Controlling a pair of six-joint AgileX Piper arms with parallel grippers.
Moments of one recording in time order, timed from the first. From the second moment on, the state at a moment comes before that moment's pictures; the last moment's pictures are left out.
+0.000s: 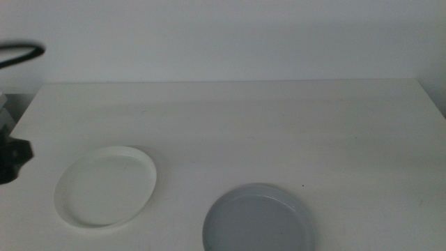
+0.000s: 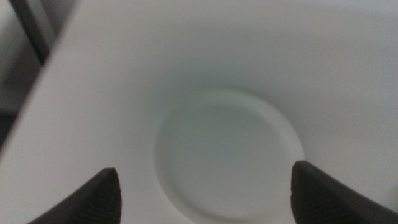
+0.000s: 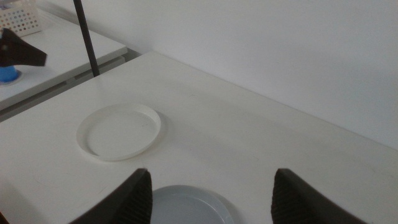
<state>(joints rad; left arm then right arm) 0.12 0.77 -0.67 -0.23 0.62 0.06 0.44 0.51 -0.85 0.34 0.74 -0.30</state>
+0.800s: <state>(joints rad) 0.19 1.48 -0.91 -0.28 0.68 0.16 0.44 0.51 -0.85 0.34 0.74 -0.30</state>
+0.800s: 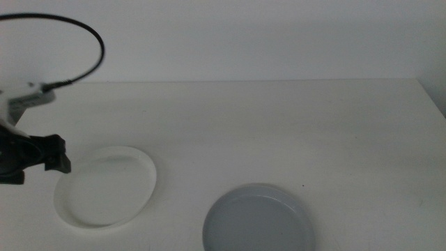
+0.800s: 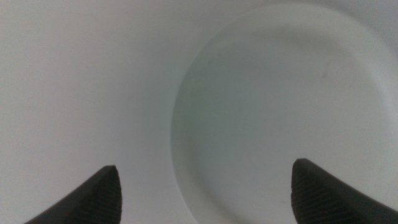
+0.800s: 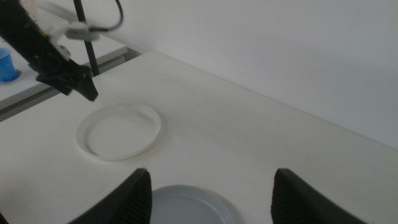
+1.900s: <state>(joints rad) 0.16 1.54 -0.99 -0.33 0.71 0.21 0.44 0.51 -0.85 0.34 0.74 -0.30</state>
